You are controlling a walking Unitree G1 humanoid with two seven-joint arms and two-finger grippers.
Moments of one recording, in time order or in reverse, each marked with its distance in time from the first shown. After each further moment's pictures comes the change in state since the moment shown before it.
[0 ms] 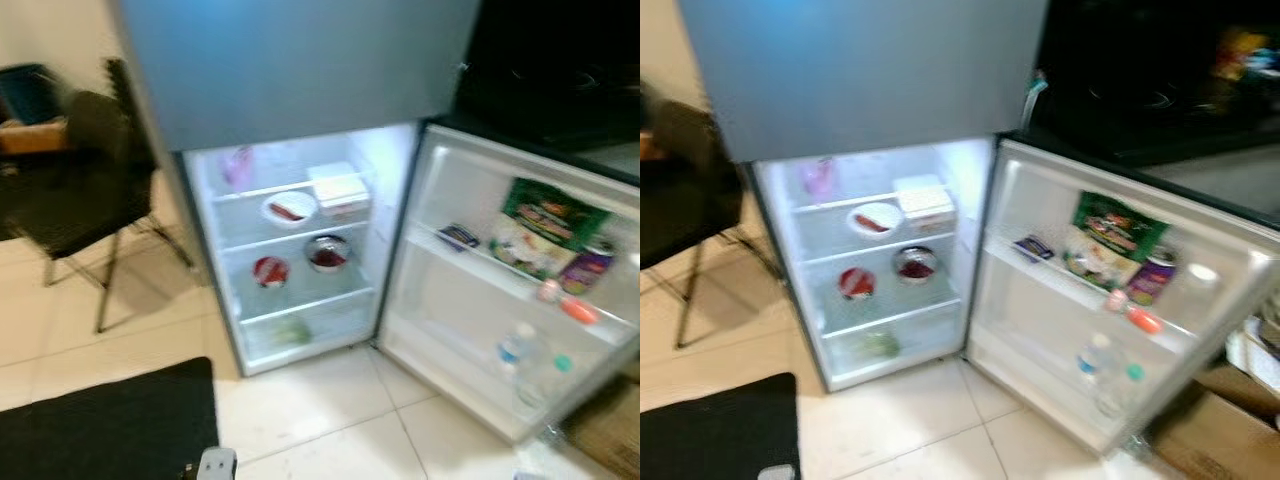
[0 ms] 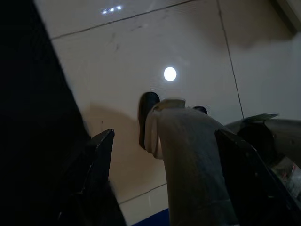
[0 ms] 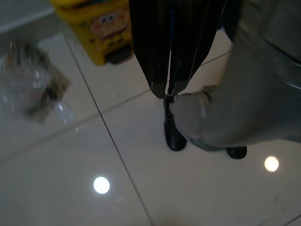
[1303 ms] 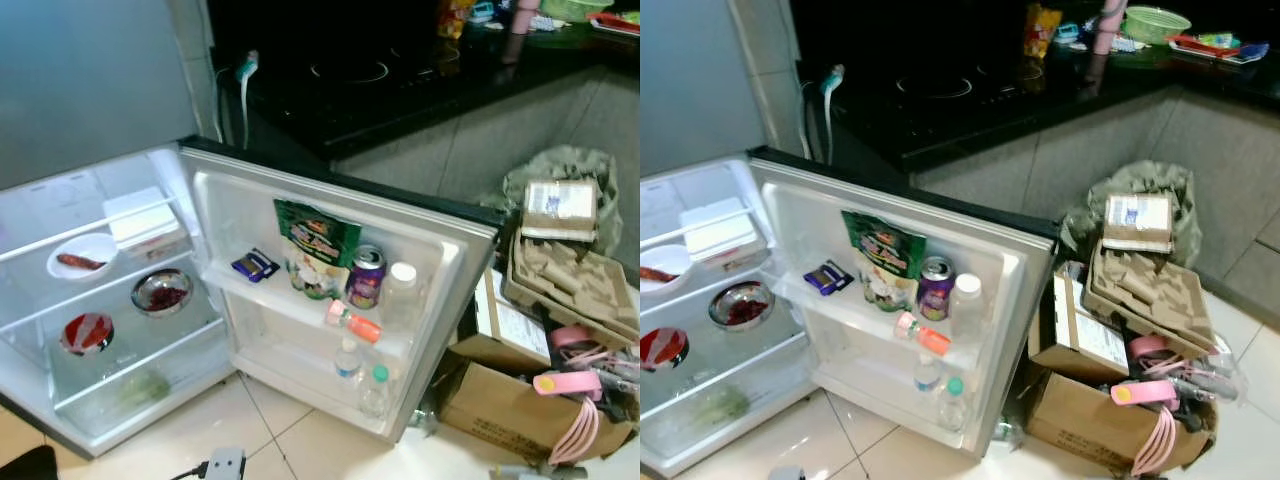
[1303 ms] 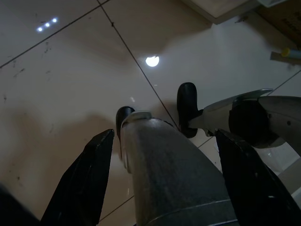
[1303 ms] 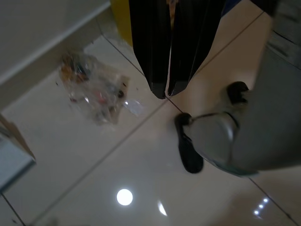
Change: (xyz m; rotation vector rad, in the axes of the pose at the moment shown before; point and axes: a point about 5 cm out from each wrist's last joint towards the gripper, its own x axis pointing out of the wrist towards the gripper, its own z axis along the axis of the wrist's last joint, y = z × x) left arm 0.002 -0.006 -0.002 0.016 0.022 -0.031; right arm 0.000 -0.002 0.005 0.002 -0.020 -0.003
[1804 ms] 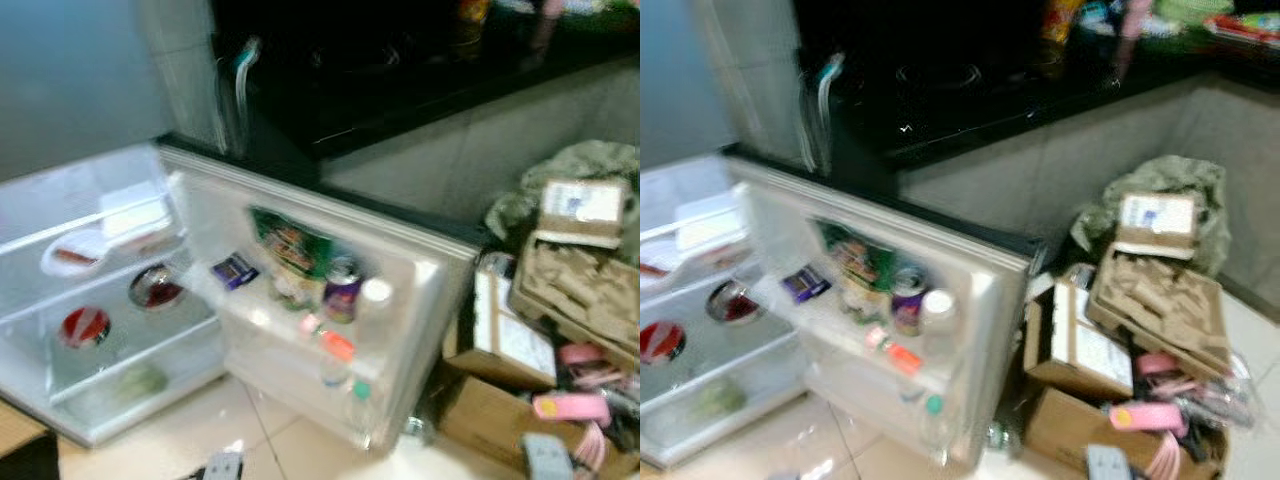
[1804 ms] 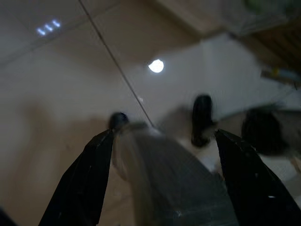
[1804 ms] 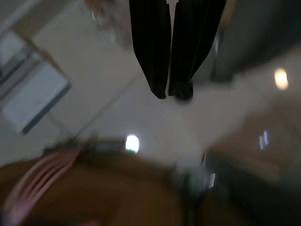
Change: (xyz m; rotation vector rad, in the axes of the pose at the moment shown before) left arm 0.000 0.002 0.005 0.001 -0.015 0.009; right arm -0.005 -0.024 0.070 0.077 -0.279 -0.049
